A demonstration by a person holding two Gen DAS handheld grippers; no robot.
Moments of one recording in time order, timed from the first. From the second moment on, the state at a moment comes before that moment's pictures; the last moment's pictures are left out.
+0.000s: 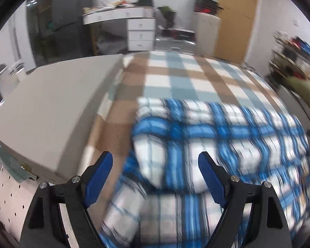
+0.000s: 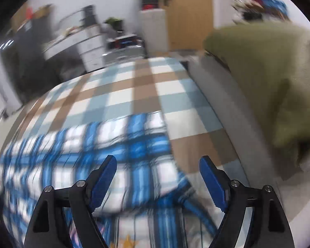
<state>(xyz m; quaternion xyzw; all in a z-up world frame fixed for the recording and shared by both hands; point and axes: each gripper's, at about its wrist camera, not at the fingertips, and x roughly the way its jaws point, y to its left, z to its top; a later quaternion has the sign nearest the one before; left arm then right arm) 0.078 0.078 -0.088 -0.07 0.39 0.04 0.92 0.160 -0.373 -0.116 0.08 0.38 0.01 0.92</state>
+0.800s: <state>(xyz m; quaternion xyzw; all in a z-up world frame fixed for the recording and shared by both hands) 0.204 0.070 -0.121 -0.08 0.44 0.08 0.89 0.276 -0.351 -0.140 0.07 0.41 0.01 0.91</state>
